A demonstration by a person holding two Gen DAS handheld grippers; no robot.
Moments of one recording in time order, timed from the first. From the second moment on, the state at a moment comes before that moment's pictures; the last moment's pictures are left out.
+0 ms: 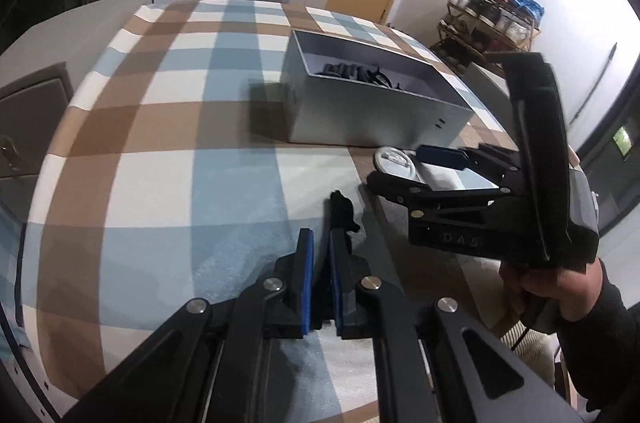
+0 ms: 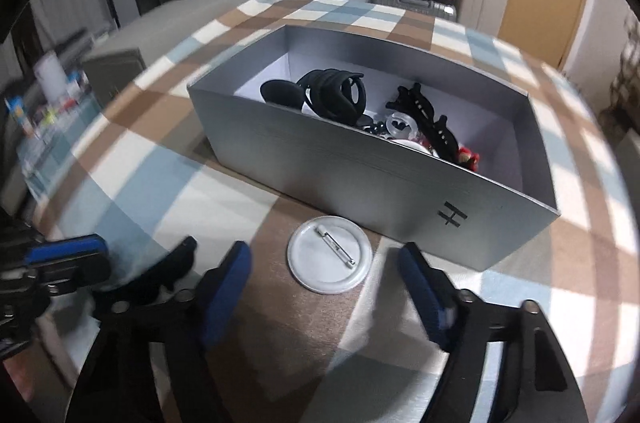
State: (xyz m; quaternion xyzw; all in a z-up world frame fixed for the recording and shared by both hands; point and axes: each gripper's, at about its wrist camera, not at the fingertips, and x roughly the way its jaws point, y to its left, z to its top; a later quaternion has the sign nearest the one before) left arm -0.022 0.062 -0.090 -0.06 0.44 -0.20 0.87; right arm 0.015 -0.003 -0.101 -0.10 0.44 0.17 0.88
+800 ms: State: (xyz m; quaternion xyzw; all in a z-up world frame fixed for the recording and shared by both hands) left arm -0.026 0.037 -0.100 0.03 0.47 -0.19 0.86; right arm -0.001 -0.036 -0.093 -0.05 0.42 0.20 0.88
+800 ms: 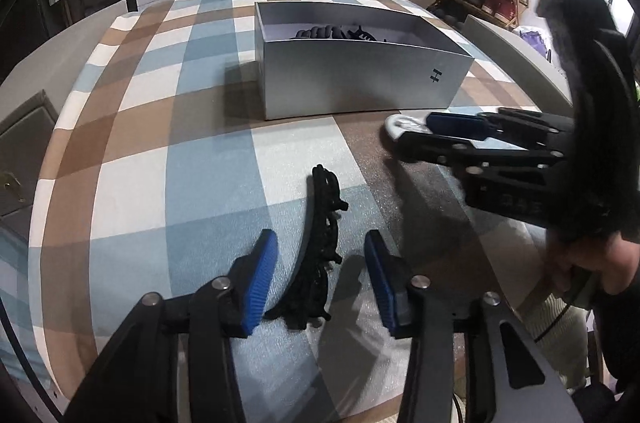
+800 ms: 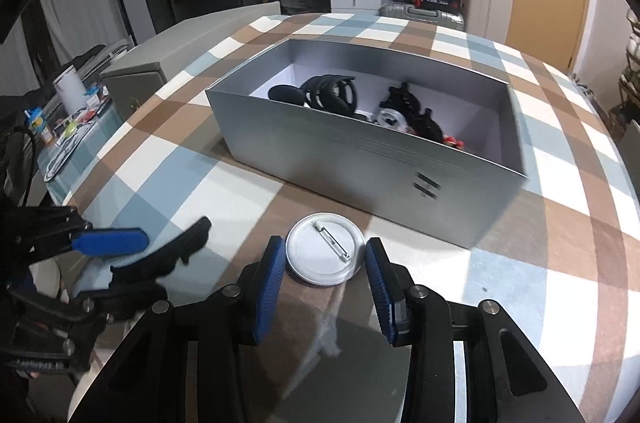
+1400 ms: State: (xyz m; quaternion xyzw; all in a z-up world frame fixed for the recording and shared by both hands) left arm -0.019 0.022 -0.066 0.05 0.42 -0.15 0.89; right arm -0.016 -0.094 -0.057 0.04 0.37 0.20 0.91
